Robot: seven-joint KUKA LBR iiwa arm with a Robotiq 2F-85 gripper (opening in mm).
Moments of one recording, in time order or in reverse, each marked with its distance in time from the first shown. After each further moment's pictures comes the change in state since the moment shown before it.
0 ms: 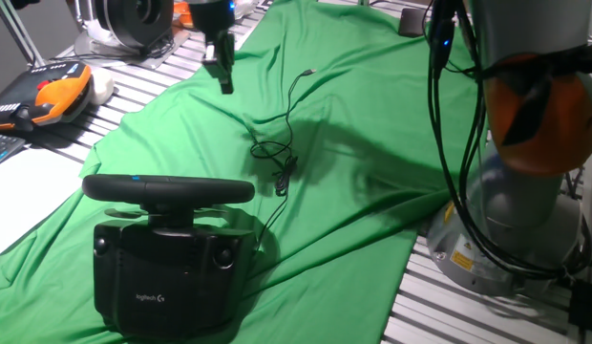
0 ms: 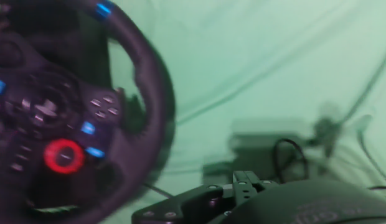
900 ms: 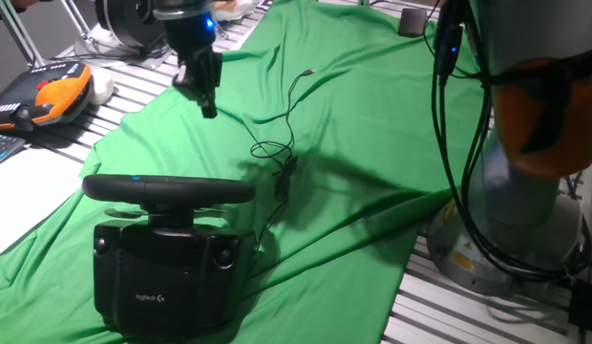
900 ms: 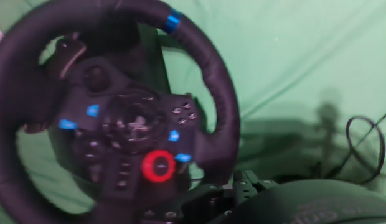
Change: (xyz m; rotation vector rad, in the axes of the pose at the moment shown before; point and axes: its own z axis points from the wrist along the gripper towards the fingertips) arm 0.003 0.101 -0.003 -0.016 0.021 0.187
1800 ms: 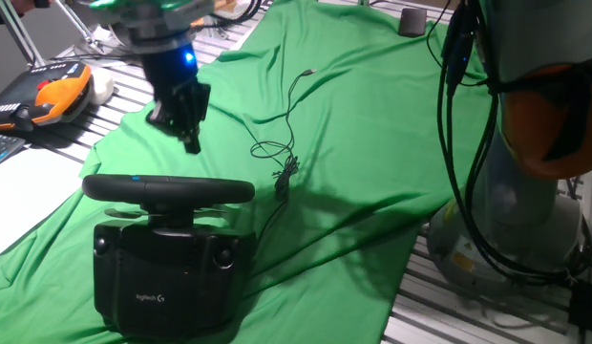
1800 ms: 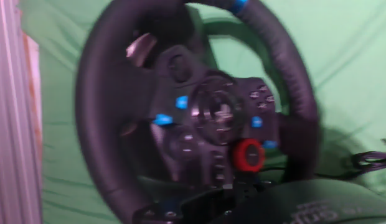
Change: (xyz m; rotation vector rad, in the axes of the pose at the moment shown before) arm 0.009 0.091 0.029 -0.010 -0.003 0.101
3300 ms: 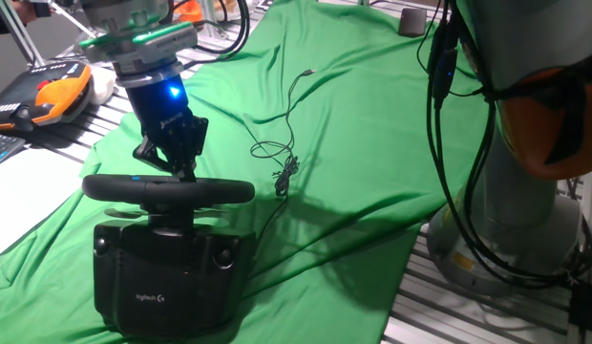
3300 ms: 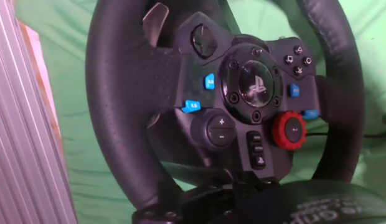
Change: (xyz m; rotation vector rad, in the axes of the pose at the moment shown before) arm 0.013 0.023 0.027 -0.048 0.124 0.137
